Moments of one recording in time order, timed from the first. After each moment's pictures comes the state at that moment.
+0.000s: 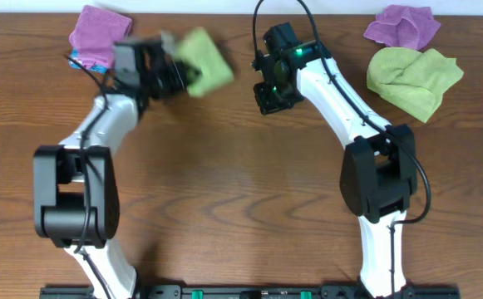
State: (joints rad) left arm -0.02 1.95 1.33 0.01 0.68 -0.60; right arm 0.39 2.24 1.94 -1.05 -0.18 0.05
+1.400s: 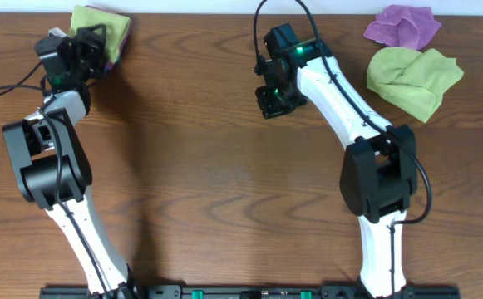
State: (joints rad) left arm 0.31 2.33 1.51 0.46 0.52 -1.17; right arm 0.39 2.24 1.95 -1.14 -0.18 0.05
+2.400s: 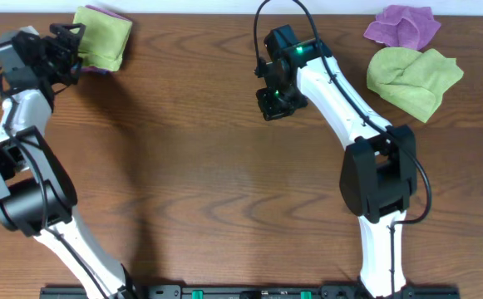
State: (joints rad) left arm 0.43 2.14 1.52 0.08 0.68 -0.99; right arm 0.40 2.24 1.95 -1.17 -0.18 0.05
